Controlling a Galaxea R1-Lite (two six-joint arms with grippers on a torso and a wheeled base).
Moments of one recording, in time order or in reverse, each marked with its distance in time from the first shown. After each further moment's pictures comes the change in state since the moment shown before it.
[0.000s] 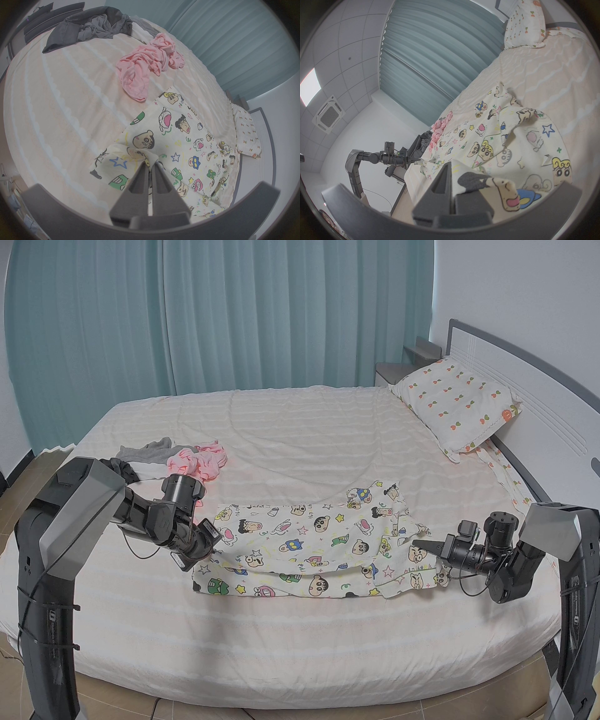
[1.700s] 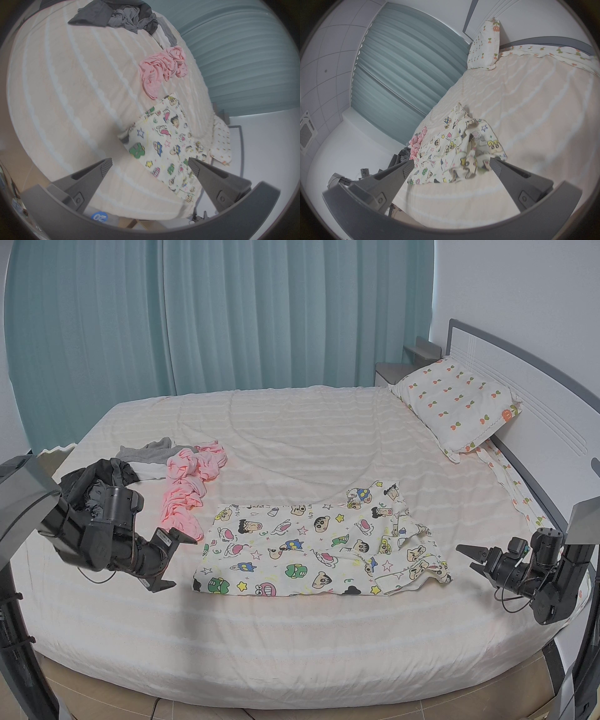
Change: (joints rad) left arm 0.149 -0.360 0.661 -0.409 -0.316 -0.153; right arm -0.134 -0.292 0.593 -0.160 -0.241 0.000
